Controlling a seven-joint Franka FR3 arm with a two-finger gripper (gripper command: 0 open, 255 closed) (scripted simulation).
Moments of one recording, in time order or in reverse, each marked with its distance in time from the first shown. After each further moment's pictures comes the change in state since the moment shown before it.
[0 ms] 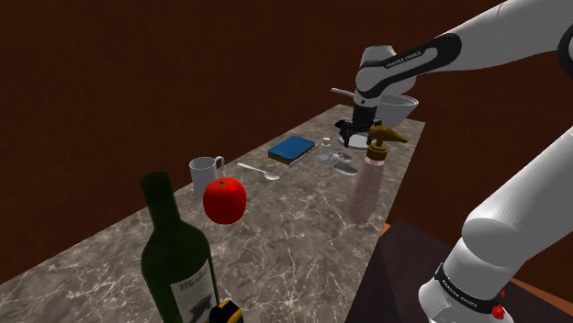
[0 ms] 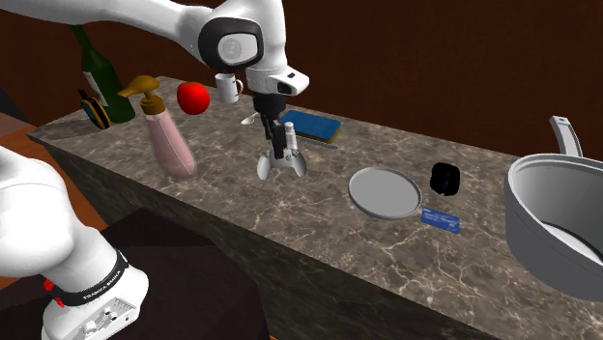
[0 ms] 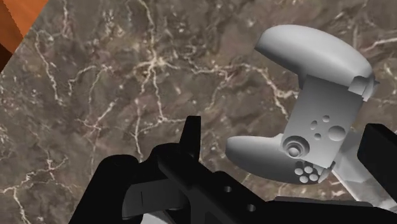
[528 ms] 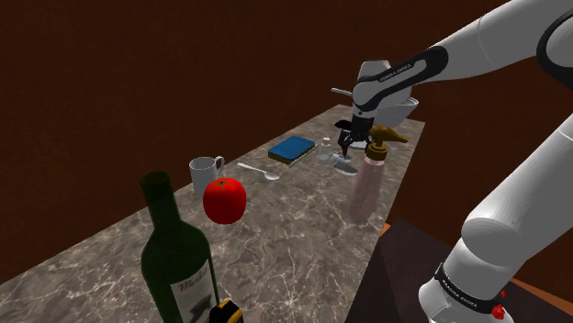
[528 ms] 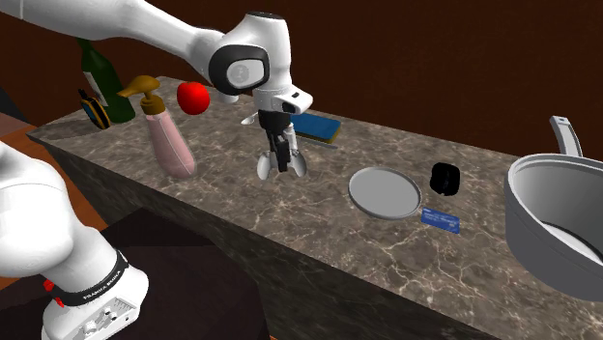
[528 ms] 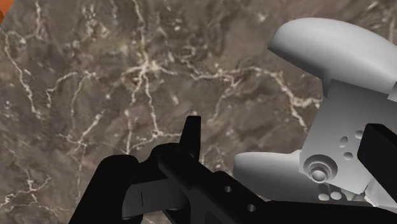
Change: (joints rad) arm -0.007 0.062 -0.011 -0.045 0.005 0.106 0.001
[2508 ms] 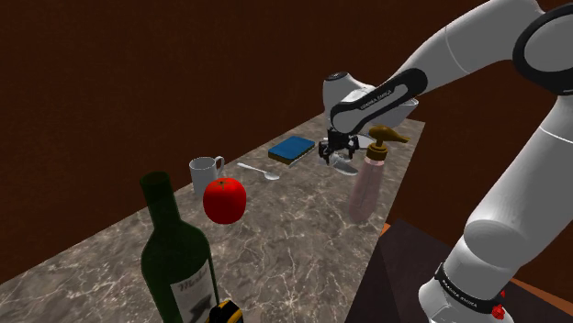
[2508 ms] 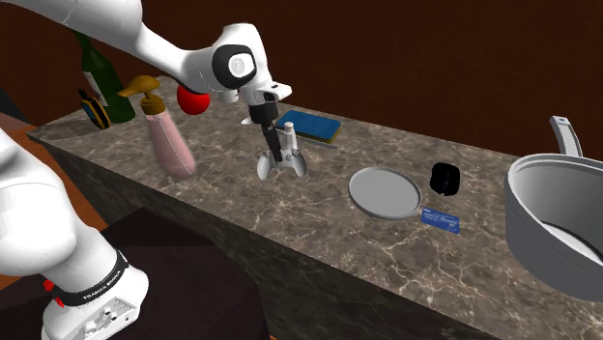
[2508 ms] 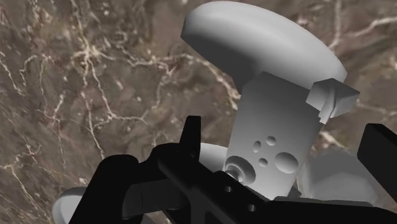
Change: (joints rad) arm 0.049 0.108 0.163 0.024 -0.316 0.059 0.445
